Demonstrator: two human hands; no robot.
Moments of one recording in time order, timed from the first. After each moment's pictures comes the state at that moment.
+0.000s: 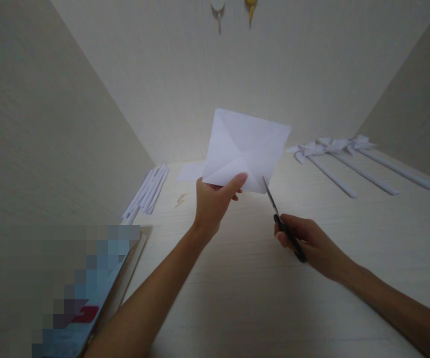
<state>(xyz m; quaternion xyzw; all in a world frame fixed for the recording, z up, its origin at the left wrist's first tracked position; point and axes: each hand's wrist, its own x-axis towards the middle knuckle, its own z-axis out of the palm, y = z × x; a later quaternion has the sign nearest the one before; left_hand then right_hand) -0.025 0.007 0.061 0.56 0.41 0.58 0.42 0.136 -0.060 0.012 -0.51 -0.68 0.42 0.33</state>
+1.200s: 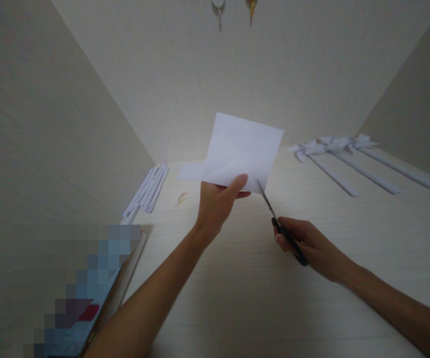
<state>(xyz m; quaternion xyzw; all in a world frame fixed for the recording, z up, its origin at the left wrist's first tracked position) -0.019 0.002 0.065 0.53 0.42 0.56 0.48 0.135 -0.062 0.013 -0.49 -0.67 0.47 0.31</state>
